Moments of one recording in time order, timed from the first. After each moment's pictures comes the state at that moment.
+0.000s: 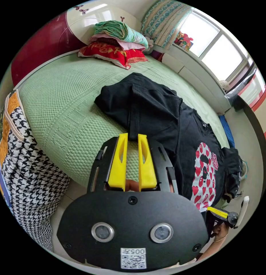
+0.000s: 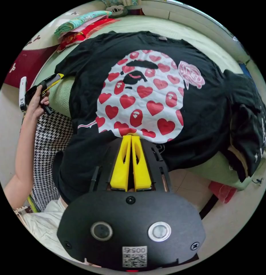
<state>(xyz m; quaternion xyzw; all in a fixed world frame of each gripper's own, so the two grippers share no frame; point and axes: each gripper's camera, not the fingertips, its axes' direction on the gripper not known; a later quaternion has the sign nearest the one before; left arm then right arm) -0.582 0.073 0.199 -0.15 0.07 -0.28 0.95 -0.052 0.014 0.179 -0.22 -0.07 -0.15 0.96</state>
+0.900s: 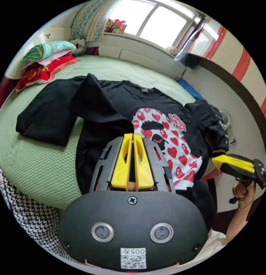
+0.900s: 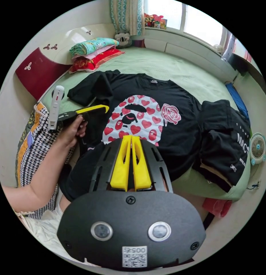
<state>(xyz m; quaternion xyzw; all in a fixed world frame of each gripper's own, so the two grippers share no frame) -0.415 0.035 0.222 -0.14 0.21 -0.07 0.97 -0.049 -0.007 0.097 -0.07 -0.08 -0.15 0.98</state>
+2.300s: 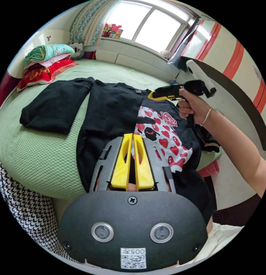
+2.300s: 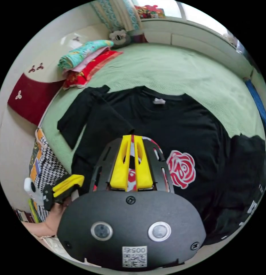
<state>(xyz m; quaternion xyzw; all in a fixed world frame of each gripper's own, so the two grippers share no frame) -0.369 0.021 0.208 -0.10 0.22 -0.08 0.97 0.012 -0.195 0.214 -0.11 -0.15 -0.12 0.98</state>
